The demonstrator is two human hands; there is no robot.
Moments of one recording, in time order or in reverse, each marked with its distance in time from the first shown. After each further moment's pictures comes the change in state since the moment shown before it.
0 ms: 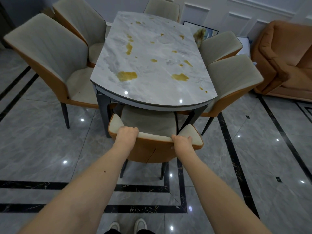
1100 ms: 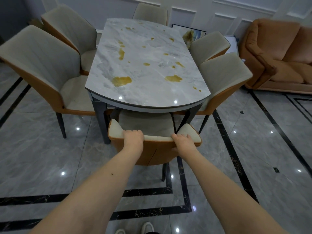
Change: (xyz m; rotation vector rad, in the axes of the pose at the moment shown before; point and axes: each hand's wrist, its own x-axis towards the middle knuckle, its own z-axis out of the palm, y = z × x) left_hand -0.004 0.020 -0.011 -0.083 -0.062 -0.049; right_hand -0.013 0.010 0.004 0.069 0.099 -0.072
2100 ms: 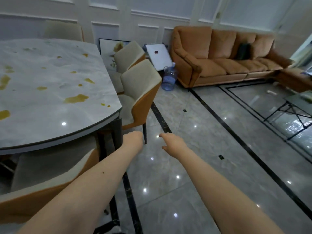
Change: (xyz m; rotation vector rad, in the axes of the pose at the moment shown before) left_hand 0.078 0.439 -0.130 -0.116 0.042 0.321; right_hand -0.057 0.418 -0.045 0.142 0.099 0.180
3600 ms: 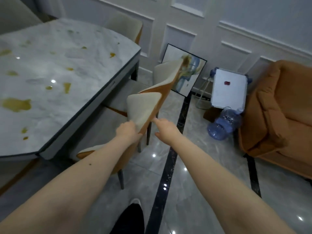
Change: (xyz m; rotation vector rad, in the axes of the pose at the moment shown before) left_hand 0.606 0.140 -0.135 -0.478 0.170 -0.796; right_hand 0.663 0.294 -0.173 -0.145 -0.039 -0.820
